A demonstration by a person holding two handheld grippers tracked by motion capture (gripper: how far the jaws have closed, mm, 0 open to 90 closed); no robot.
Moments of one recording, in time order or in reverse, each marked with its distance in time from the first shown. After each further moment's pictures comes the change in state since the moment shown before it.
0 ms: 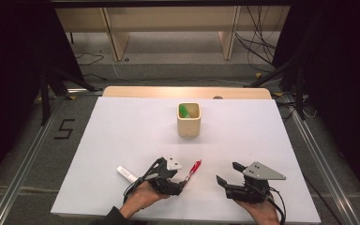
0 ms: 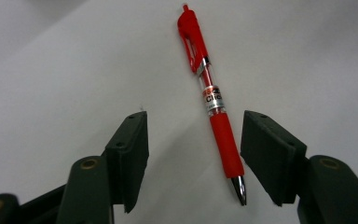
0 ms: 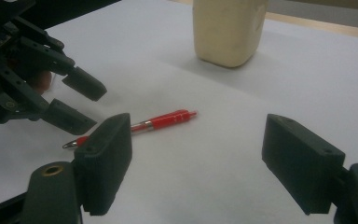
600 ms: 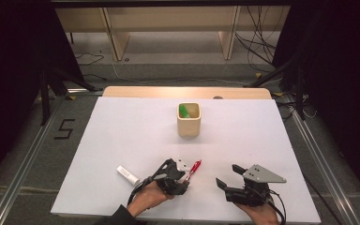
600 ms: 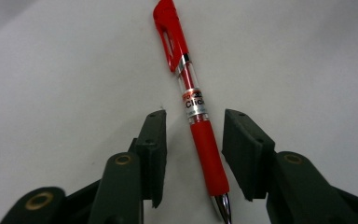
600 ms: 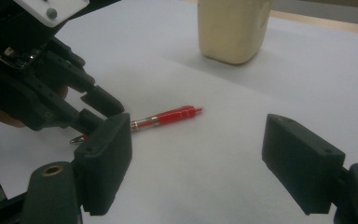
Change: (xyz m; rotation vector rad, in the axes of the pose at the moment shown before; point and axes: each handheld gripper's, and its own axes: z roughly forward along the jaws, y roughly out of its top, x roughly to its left) left arm -0.012 0.008 0.019 0.067 -0.001 0.033; right arm 0.004 -0.004 -0.003 0.003 0.008 0.001
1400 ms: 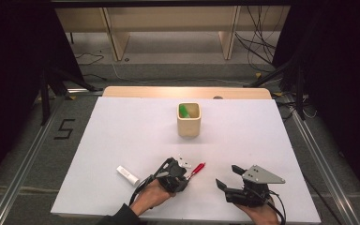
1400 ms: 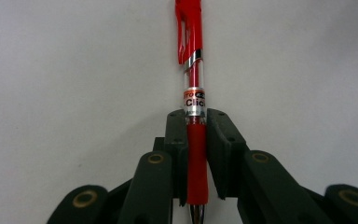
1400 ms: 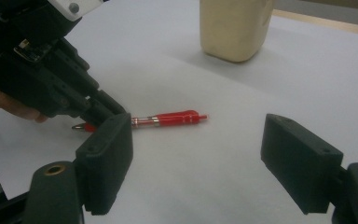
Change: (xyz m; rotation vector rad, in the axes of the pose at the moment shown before) left arm 0.004 0.004 0.005 0.032 -0.027 -0.068; right arm 0.000 -0.002 0.001 0.009 0.002 -0.024
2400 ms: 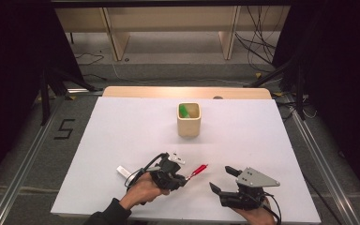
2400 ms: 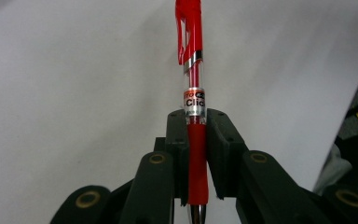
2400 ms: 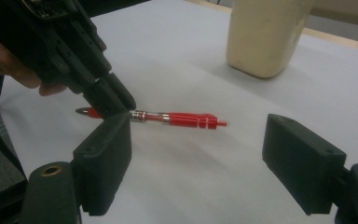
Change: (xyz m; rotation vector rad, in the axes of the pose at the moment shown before) left arm 0.015 0.004 -0.034 -0.011 -0.189 0.063; right arm 0.016 0.005 0.003 -0.026 0.058 -0.073
